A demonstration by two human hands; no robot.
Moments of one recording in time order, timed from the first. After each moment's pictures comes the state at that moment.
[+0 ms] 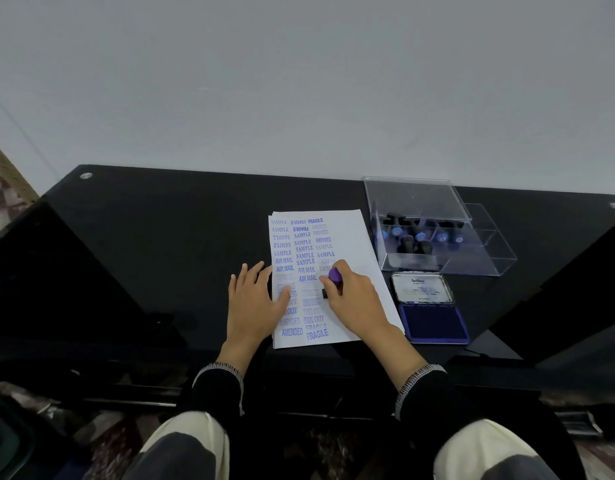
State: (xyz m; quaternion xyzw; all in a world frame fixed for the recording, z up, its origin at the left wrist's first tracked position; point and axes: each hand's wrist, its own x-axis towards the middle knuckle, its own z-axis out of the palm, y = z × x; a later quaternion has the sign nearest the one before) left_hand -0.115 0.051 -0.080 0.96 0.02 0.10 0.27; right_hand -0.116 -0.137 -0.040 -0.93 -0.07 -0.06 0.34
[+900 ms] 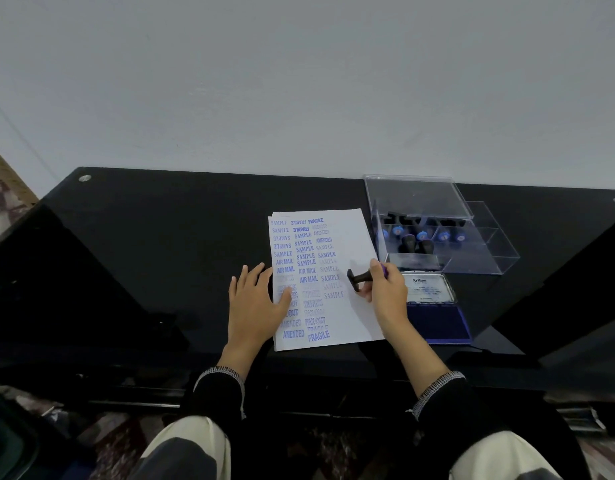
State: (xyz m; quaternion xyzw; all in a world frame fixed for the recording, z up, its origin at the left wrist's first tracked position) left_hand -0.114 0.052 -0.080 0.96 0.02 0.10 0.27; right_hand -0.108 -0.163 -0.039 -0.74 0.19 -0.09 0.64
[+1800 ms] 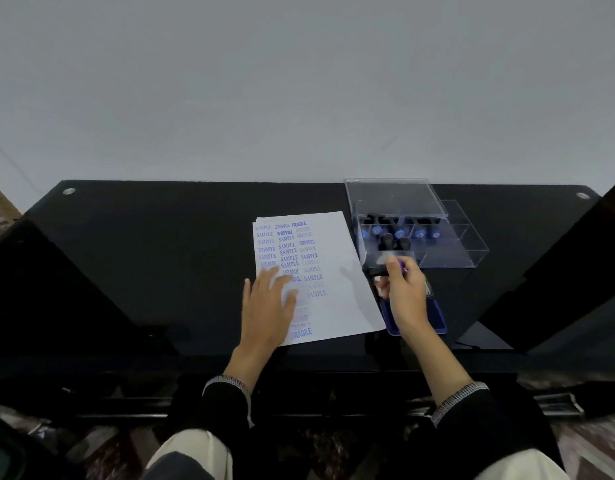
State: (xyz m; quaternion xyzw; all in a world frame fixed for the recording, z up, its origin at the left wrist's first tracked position) left_hand -0.128 0.012 -0.072 0.95 -0.06 0.12 0.29; right_hand -0.139 -0.208 -0.013 -0.73 0.15 -0.16 0.65
